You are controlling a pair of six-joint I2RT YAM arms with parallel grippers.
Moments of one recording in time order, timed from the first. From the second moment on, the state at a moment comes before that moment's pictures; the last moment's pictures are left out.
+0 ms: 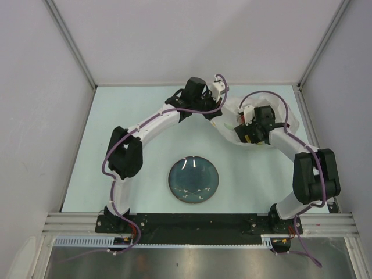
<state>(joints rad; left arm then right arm) -0.65 2.06 1.82 -0.30 0.45 0.14 0.19 1.57 0.98 -0.33 -0.03 -0.35</state>
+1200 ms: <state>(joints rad) -0.66 2.06 1.82 -0.29 0.50 0.17 -0.04 1.98 1.31 -0.15 -0.30 -0.64</state>
